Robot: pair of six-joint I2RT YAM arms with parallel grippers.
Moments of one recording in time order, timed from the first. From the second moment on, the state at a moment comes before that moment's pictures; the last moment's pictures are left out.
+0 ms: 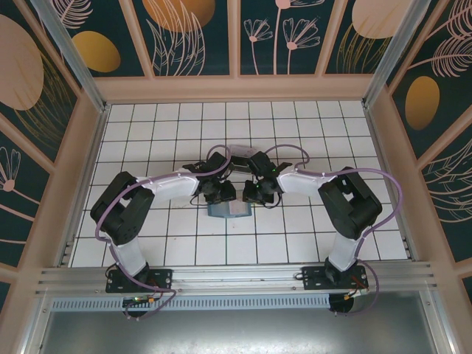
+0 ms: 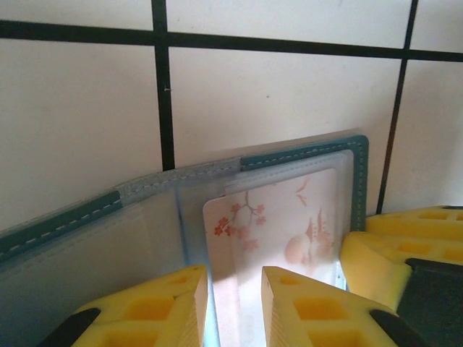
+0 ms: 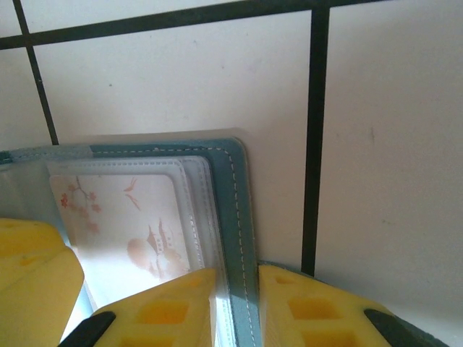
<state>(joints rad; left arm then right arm) -0.70 1.79 1.05 -0.41 0.22 -0.82 0.70 1.78 1.02 -0.44 -0.24 0.74</state>
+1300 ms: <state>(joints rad) -0.67 1.75 0.99 -0.32 0.25 -0.83 0.71 1.79 1.03 -0.46 -0.23 0.74</state>
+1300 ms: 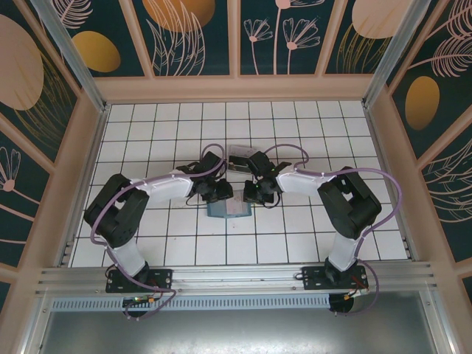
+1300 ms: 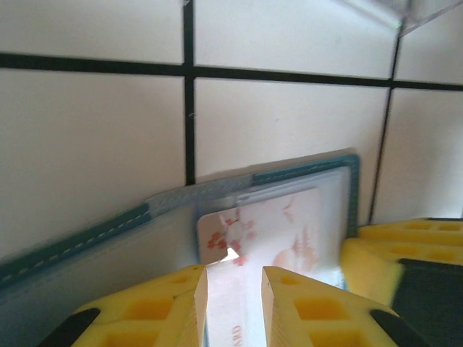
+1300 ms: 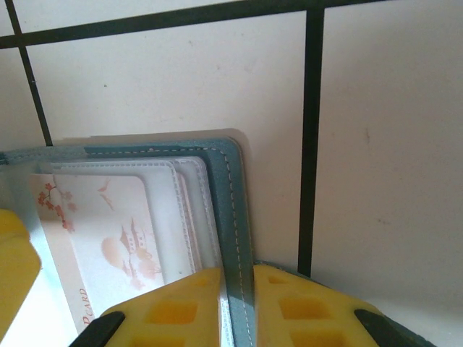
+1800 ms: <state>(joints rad) -0.65 1.73 0.94 -0.29 0.31 -0.84 0.71 1.79 1.03 -0.46 -0.22 0.74</state>
